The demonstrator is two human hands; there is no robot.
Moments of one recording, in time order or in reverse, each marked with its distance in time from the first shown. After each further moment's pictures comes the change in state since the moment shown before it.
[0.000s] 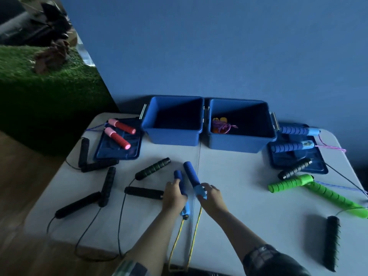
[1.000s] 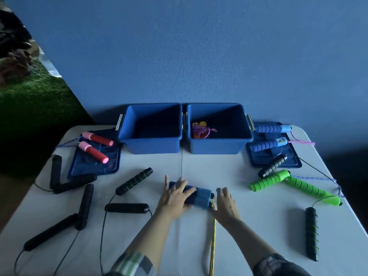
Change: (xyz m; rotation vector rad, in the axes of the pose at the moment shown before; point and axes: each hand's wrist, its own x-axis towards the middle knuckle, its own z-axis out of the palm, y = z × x) left_hand 0.029 0.024 0.019 0.837 -0.176 0.777; right_hand -0.008 0.067 -0.043 -0.406 0.086 0.105
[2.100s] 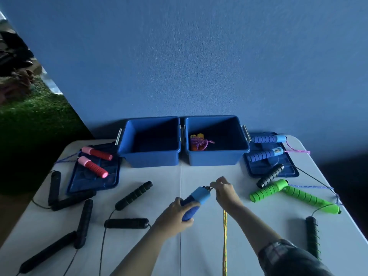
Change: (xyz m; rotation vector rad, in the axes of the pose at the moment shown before) left_hand -0.025 0.004 -0.019 -0.574 0.011 -0.033; right_hand 0.040 -0.014 -0.058 0.247 0.190 -0.169
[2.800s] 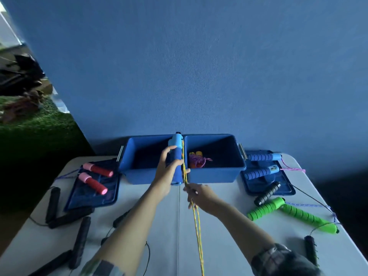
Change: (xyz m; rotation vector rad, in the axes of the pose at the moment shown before) left_hand 0.058 0.057 -0.149 -1.286 0.491 -0.077; right_hand 0.019 -0.093 -0.034 0.249 -0.260 -0.059
